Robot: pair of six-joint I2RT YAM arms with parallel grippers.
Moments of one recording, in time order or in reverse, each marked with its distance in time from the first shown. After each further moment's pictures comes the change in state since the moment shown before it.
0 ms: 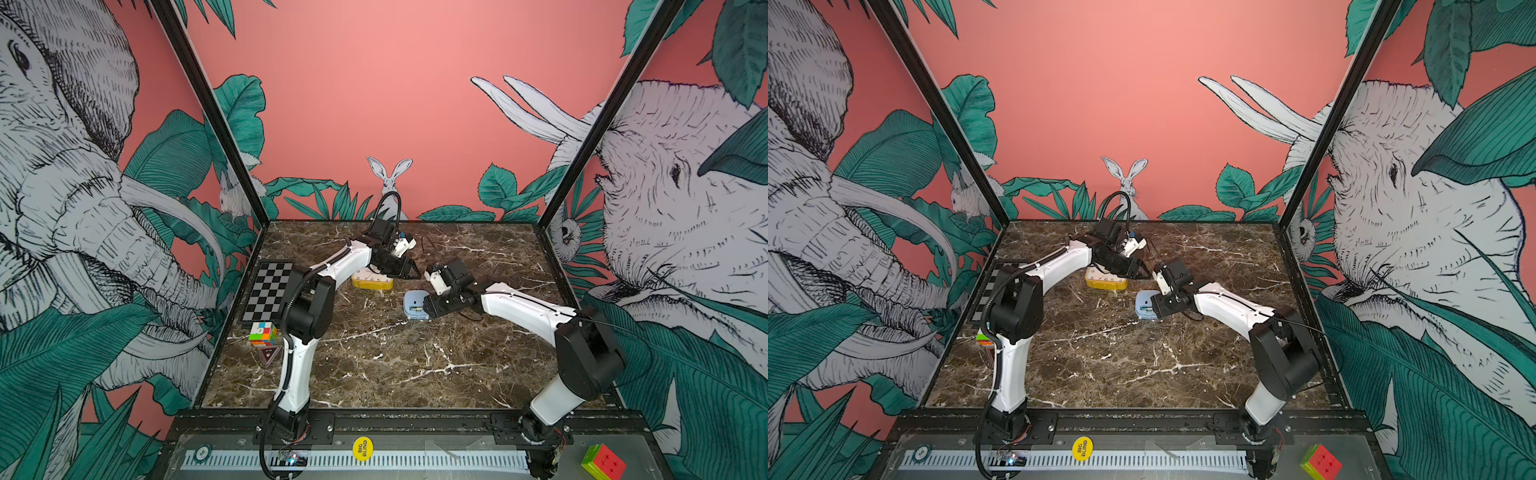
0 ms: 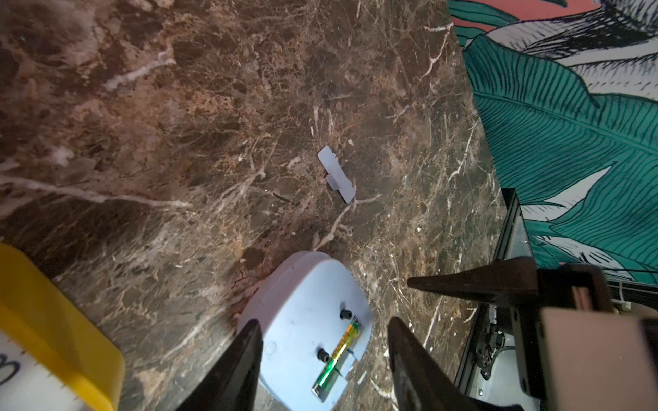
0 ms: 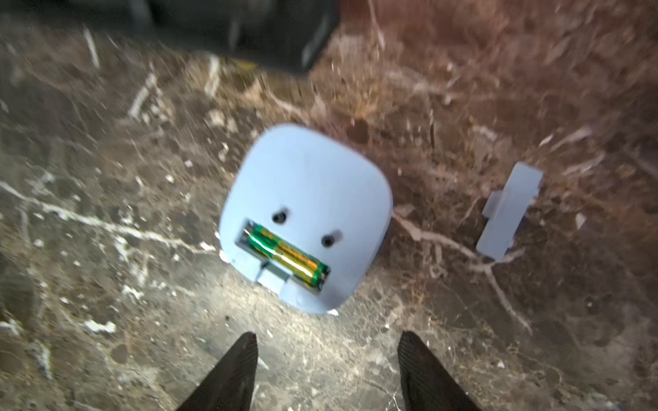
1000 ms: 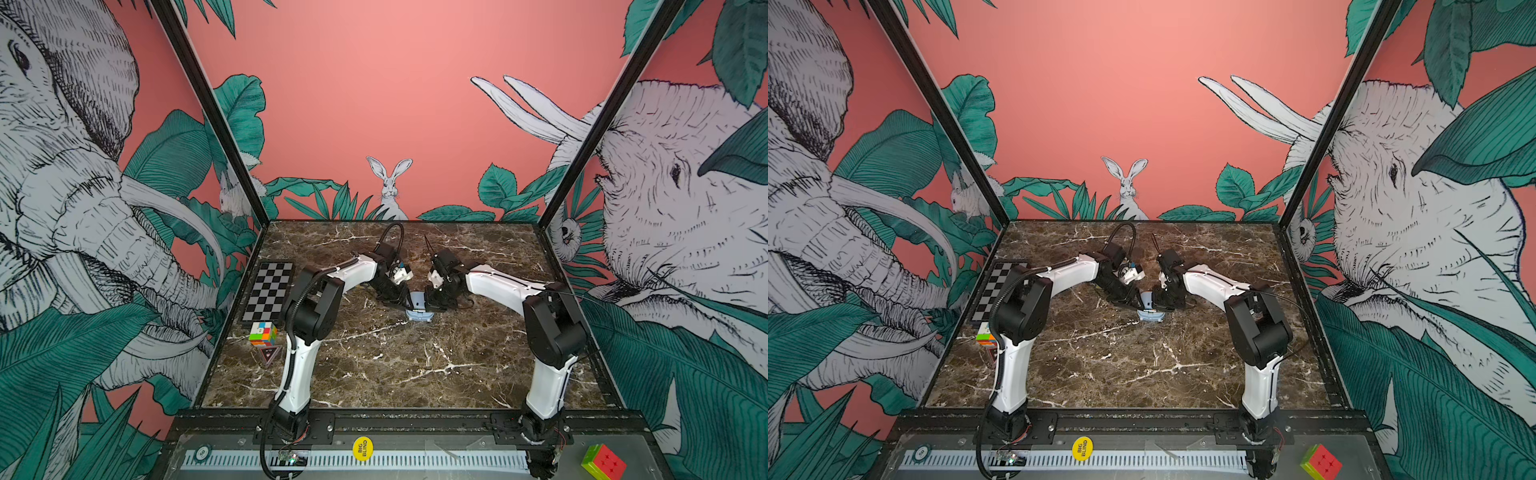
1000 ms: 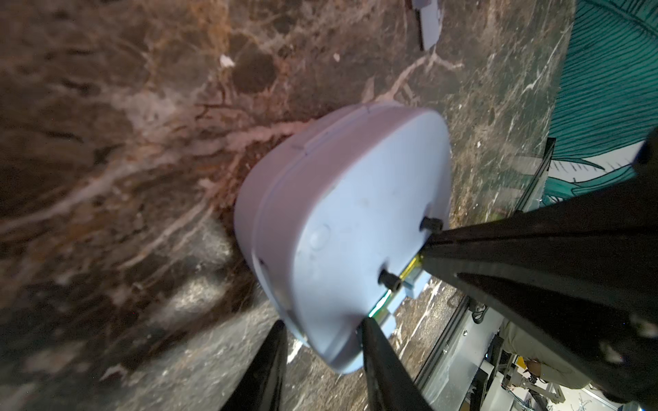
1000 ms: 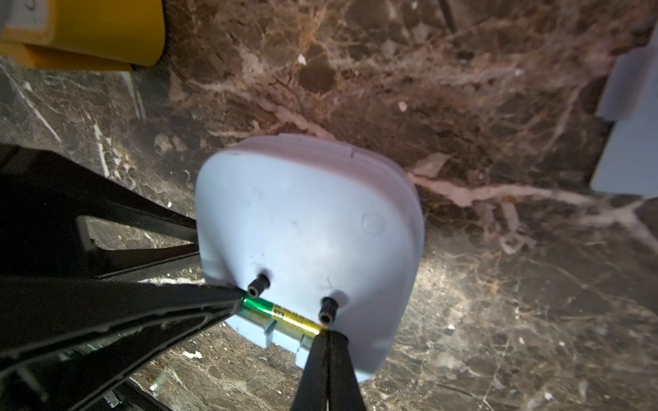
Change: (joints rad) left arm -0.048 -0.008 -0.192 -0.121 -0.013 -0.032; right arm -0.057 0.256 0.260 -0.219 -0.181 0.360
